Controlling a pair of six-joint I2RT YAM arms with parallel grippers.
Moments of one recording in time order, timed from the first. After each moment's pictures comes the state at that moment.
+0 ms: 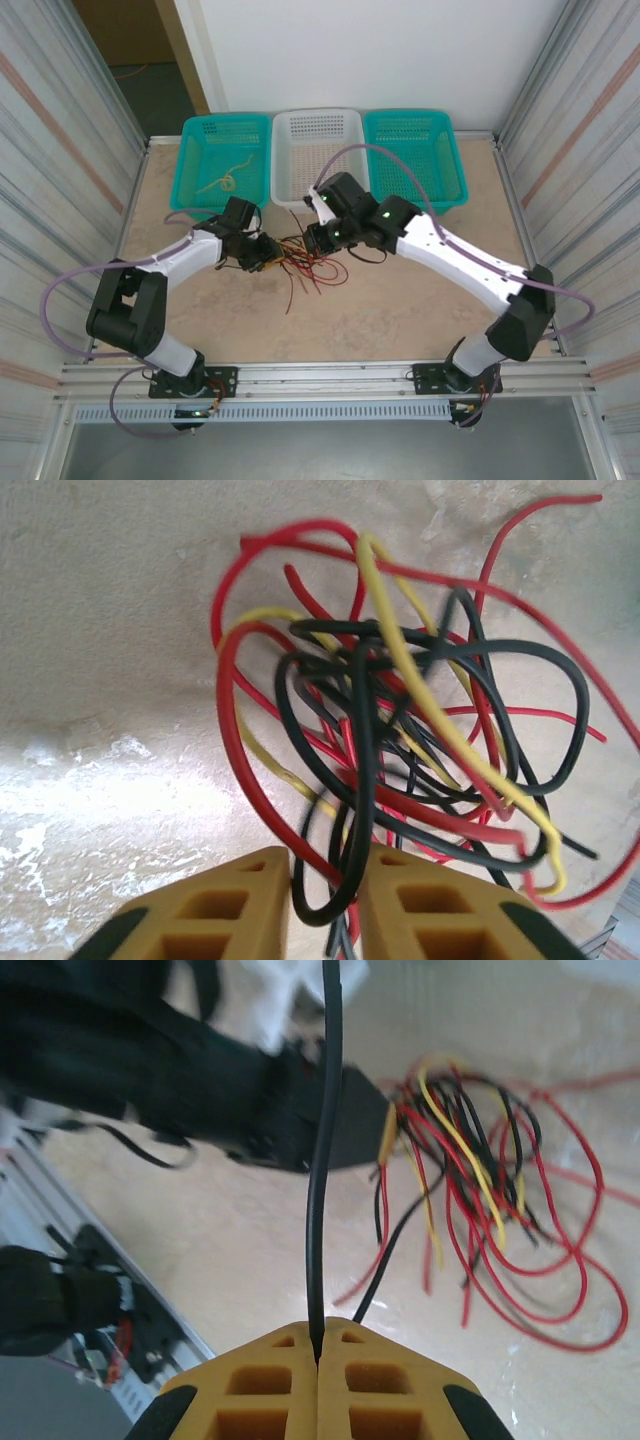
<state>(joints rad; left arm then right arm) -0.38 1.53 0.89 -0.47 0.39 -0.81 0.88 1.51 1.50 -0.81 -0.19 0.45</state>
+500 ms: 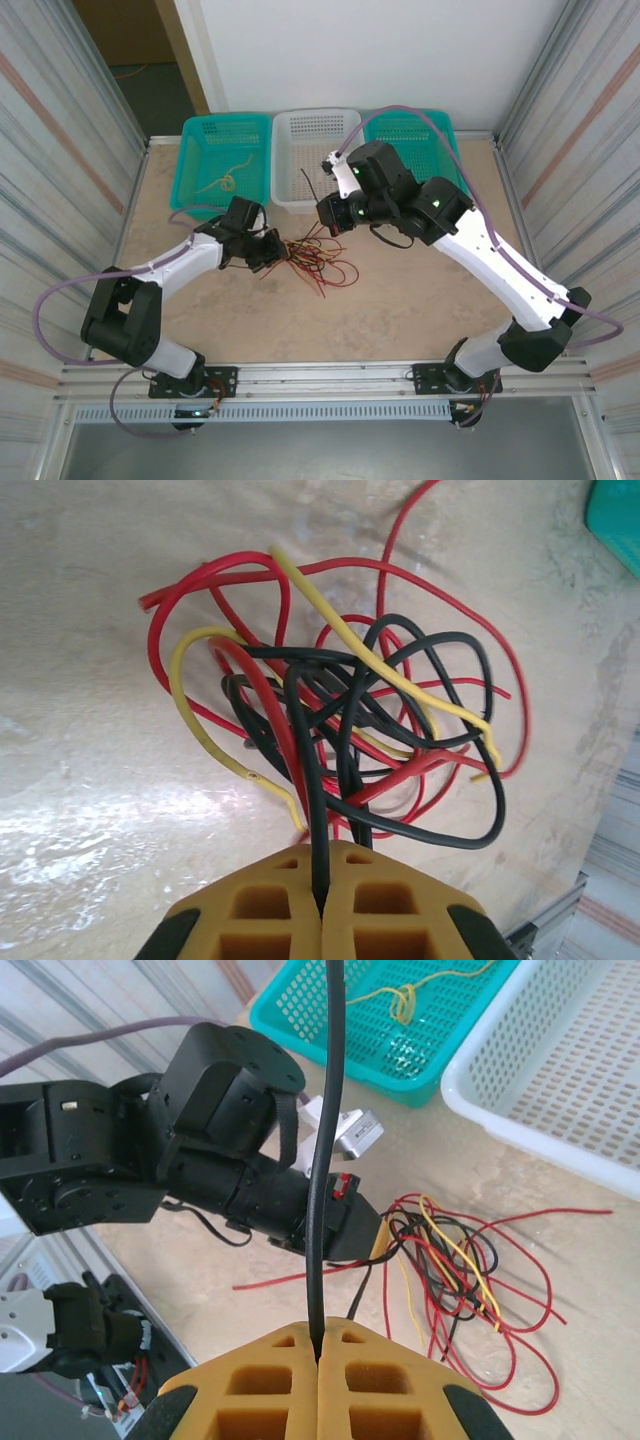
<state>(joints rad) -0.43 1.48 0.89 -0.43 0.43 -0.82 0.85 1.43 1.76 -0.99 -0.10 0.36</state>
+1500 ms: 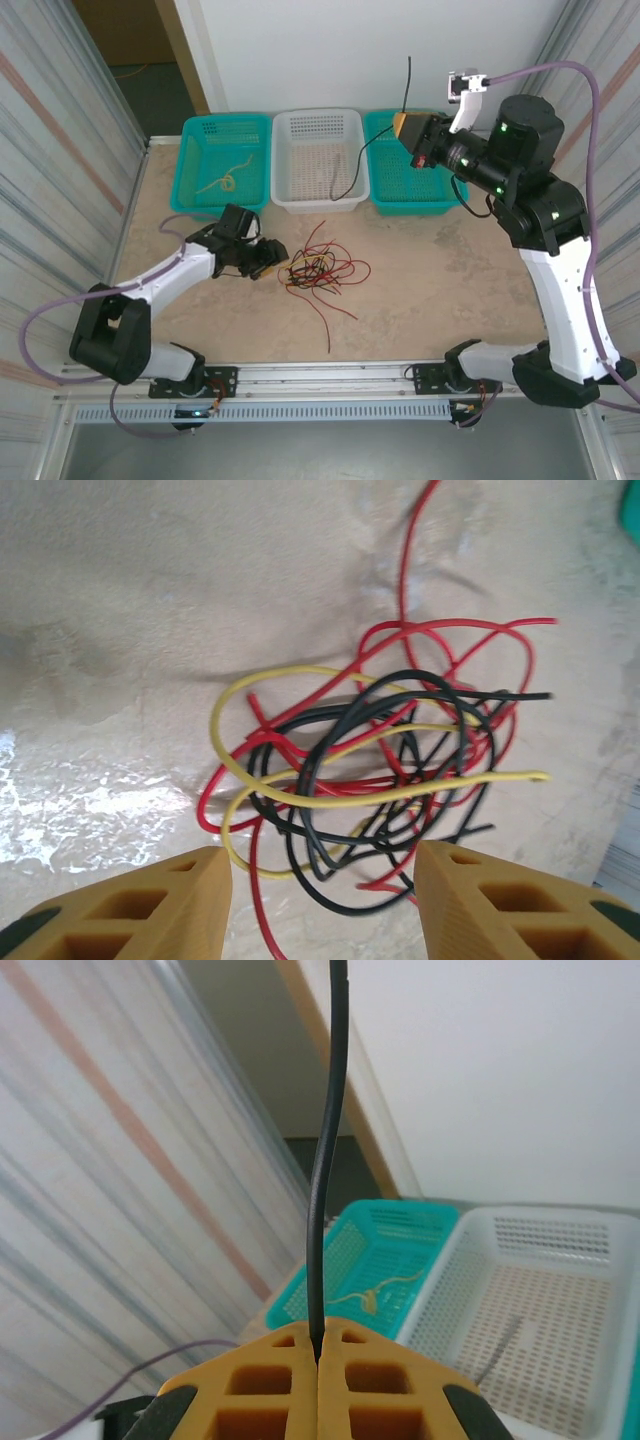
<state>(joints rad) -0.43 1.36 0.82 -0.48 0.39 -0.84 0.44 1.26 1.92 -0.78 -0.26 0.42</state>
